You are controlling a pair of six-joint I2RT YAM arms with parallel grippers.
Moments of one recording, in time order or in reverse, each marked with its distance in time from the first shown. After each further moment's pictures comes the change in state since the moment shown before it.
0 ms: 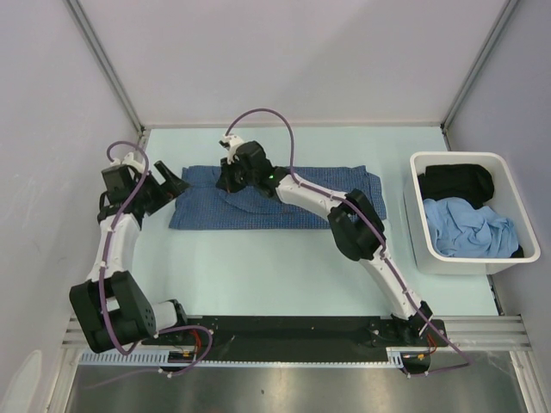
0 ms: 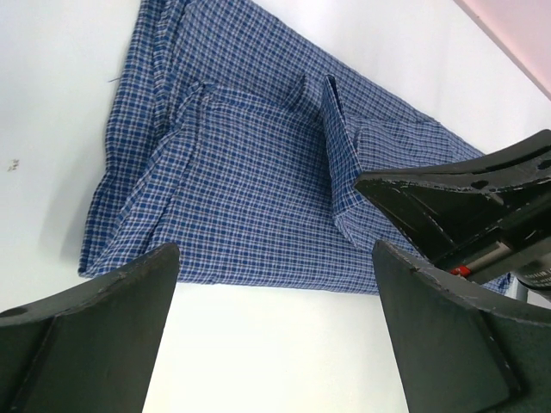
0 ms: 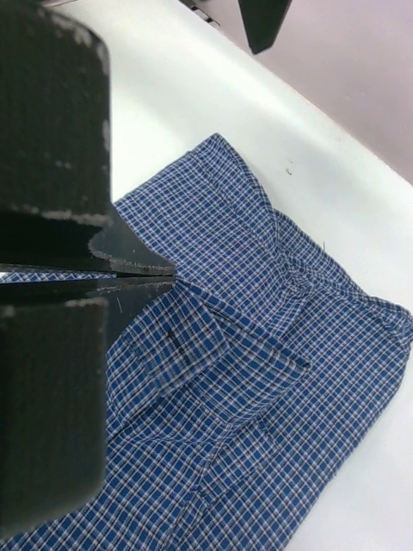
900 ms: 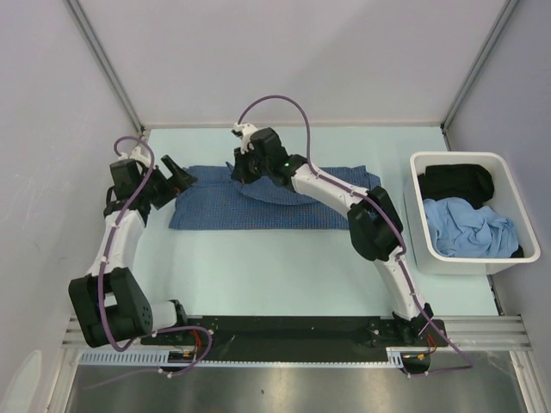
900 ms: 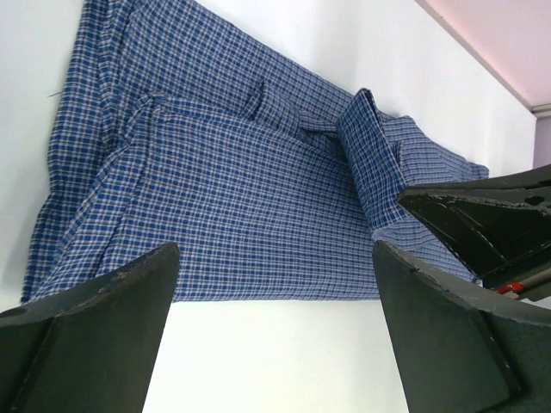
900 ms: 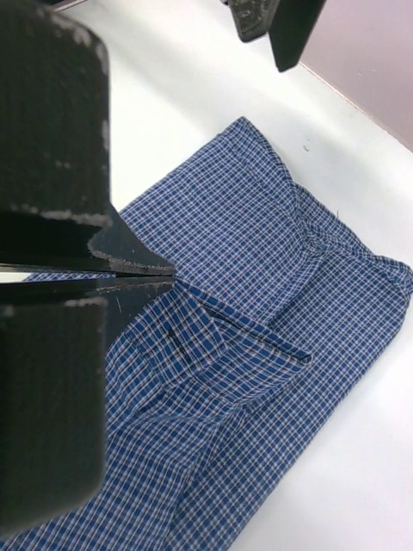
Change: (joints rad) left arm -0.068 0.032 0.019 0.060 0.006 -0.071; right arm -0.061 -0.158 -0.077 -0.143 -0.004 -0.086
